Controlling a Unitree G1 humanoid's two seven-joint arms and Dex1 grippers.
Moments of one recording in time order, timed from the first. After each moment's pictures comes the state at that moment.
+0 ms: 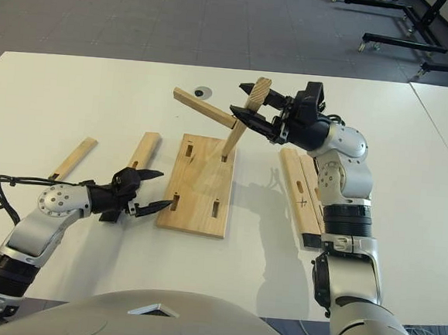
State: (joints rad) left arm 0.07 0.58 -0.21 -0.16 -0.17 0.16 -0.85; right arm -0.46 -0.42 -0.05 0.19 0.59 0.04 1.23
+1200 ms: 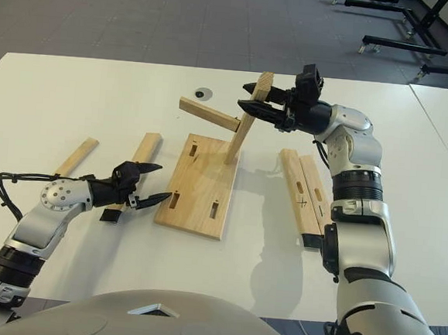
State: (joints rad) left arm 0.02 0.55 -0.21 -0.07 -0.15 0.09 -0.85; right arm -0.72 -0.49 0.01 0.60 0.53 0.19 1.38
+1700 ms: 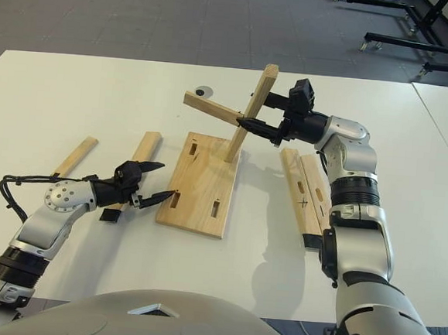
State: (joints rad) left arm 0.02 0.53 -0.21 -0.04 -0.16 0.05 -0.83; right arm -0.65 -0.47 -0.02 0.59 0.43 0.19 1.28
